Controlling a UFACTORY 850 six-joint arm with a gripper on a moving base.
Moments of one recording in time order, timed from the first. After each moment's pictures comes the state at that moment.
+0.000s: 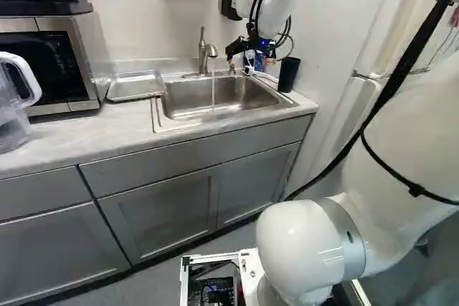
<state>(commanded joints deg) 0.9 6.6 -58.7 3.9 -18.1 0.0</state>
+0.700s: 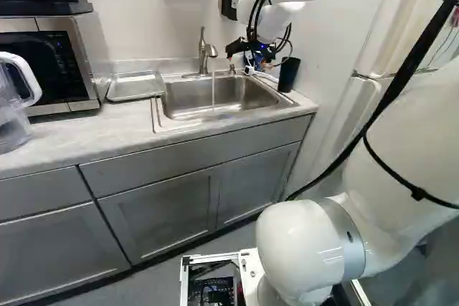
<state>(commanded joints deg) 0.7 7.7 -54.7 6.5 -8.6 0.0</state>
